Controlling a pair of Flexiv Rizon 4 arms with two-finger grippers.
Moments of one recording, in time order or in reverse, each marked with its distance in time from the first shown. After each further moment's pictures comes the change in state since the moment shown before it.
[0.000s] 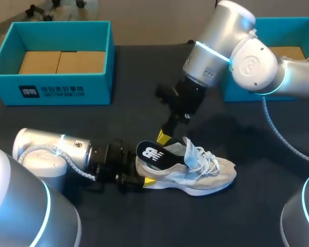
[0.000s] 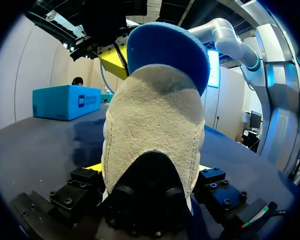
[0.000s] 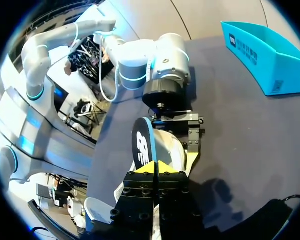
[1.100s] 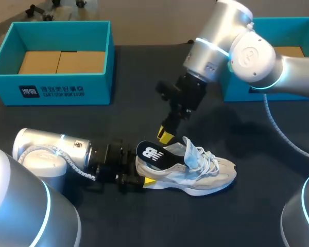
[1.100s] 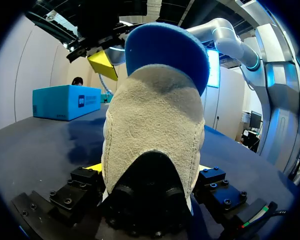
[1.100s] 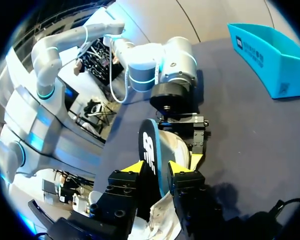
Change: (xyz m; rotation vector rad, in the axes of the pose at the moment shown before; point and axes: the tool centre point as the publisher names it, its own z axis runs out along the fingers) left arm 0.000 0.000 0.000 0.000 0.000 0.000; right arm 0.000 0.000 -0.006 -0.015 0.109 -0.021
